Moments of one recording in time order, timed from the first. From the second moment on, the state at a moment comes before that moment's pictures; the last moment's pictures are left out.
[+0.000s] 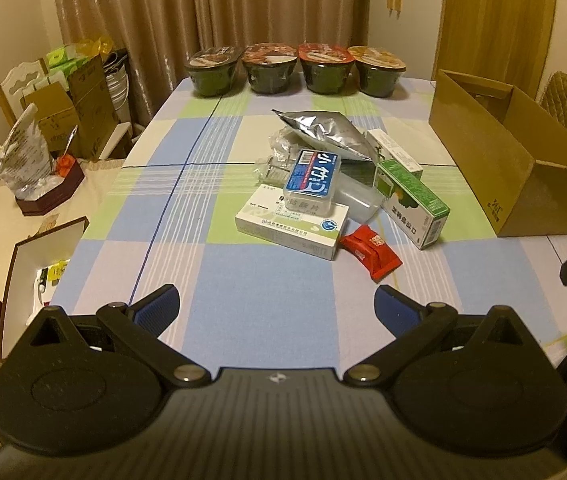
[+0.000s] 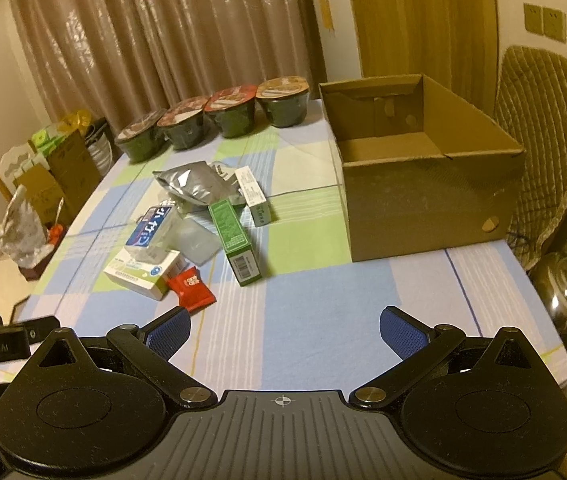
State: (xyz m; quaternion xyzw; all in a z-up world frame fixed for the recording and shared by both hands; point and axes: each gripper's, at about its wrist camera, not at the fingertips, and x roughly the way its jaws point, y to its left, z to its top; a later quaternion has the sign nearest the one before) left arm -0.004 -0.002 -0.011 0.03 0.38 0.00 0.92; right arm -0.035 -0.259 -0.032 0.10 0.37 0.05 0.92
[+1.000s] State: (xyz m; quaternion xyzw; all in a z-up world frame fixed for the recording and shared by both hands) left arm 0.123 0.020 -0.019 0.05 0.40 -0.08 0.91; right arm 0.115 -0.195 -0.059 -0.04 0.37 0.17 0.91
